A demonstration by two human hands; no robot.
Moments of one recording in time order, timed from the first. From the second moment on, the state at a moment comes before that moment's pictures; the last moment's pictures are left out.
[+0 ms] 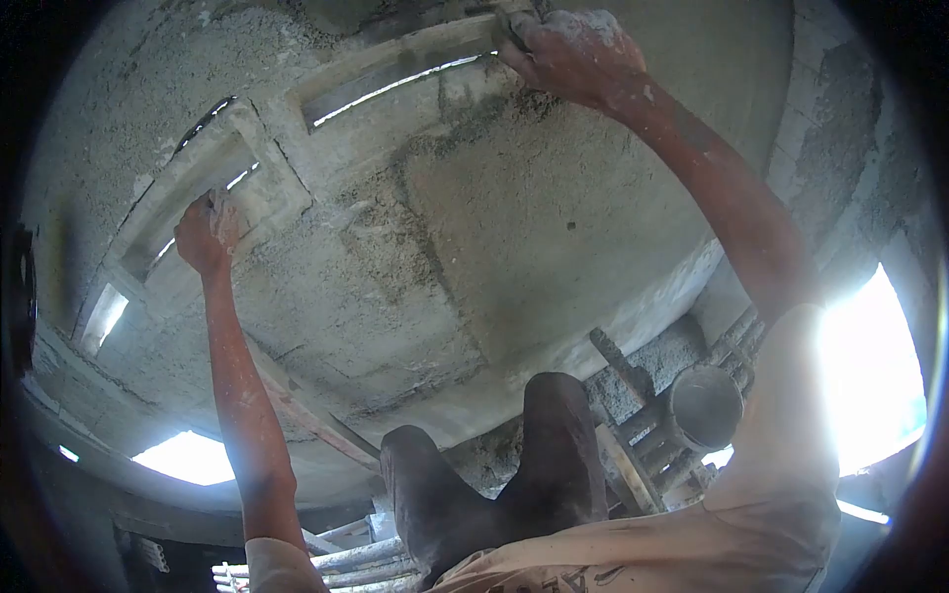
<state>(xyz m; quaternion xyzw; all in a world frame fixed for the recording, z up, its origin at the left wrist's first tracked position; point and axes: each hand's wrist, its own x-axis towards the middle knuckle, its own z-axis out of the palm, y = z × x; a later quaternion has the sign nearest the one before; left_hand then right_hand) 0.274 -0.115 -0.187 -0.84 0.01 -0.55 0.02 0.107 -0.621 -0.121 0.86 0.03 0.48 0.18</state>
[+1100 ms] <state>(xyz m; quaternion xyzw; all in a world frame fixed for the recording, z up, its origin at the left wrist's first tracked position) 0.264 -0.118 -0.183 -0.83 0.05 -0.56 -0.03 0.096 -0.522 -0.157 0.90 0.02 0.16 -0.42</state>
